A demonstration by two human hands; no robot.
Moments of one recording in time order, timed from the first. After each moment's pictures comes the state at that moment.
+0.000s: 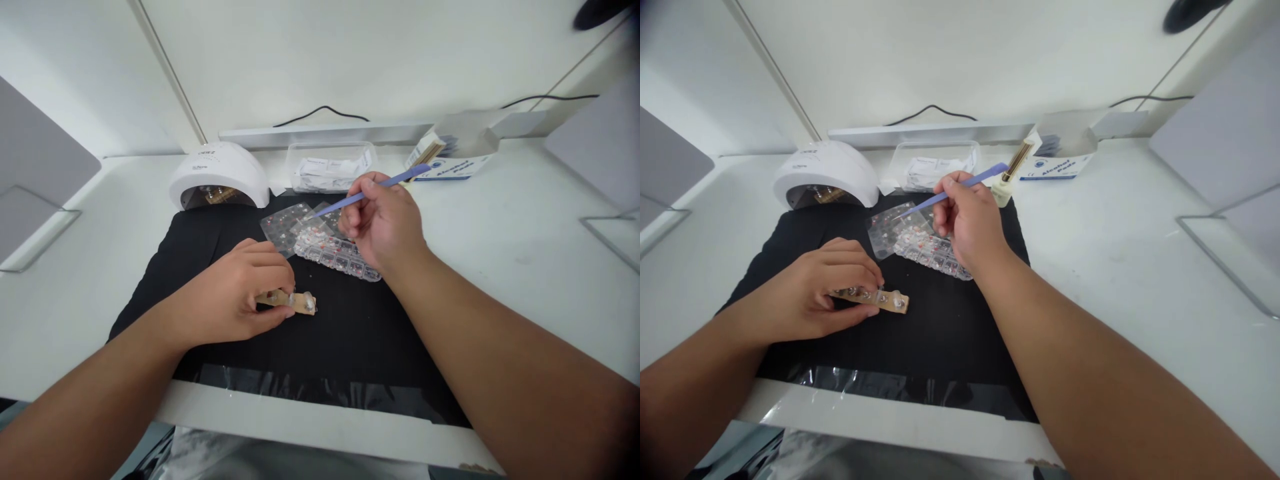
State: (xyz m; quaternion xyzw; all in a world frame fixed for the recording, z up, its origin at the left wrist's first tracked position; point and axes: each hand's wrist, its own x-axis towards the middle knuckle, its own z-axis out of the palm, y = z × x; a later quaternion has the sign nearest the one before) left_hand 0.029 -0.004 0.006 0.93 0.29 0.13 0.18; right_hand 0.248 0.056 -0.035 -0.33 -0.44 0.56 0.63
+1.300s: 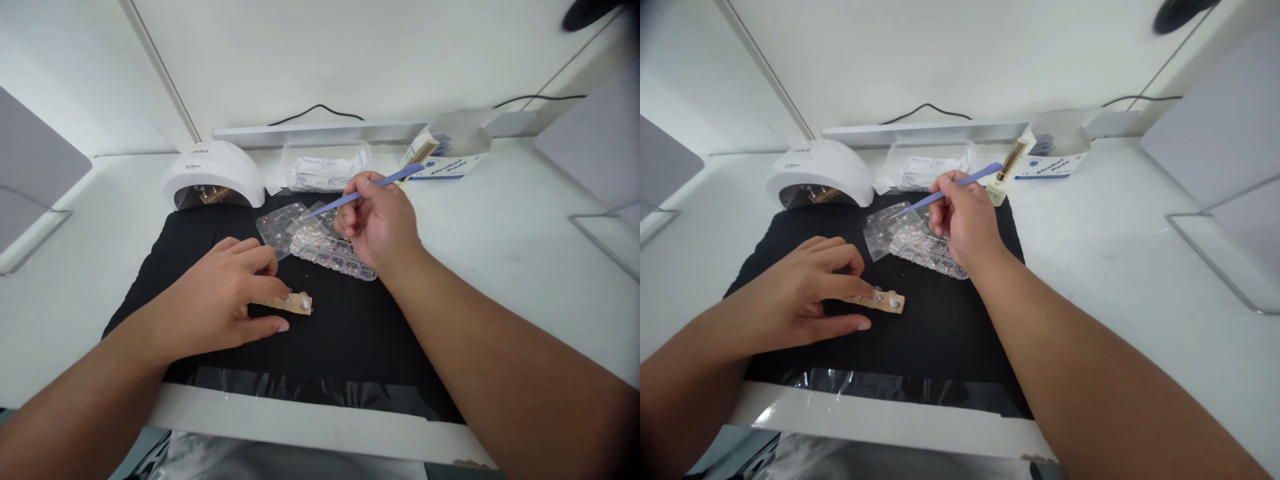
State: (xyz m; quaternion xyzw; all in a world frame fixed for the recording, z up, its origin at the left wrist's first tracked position) left_hand 0.022 -0.009 0.011 0.94 0.31 0.06 0.11; right_hand 0.249 0.057 -0.036 -0.33 -0.44 0.55 0.63
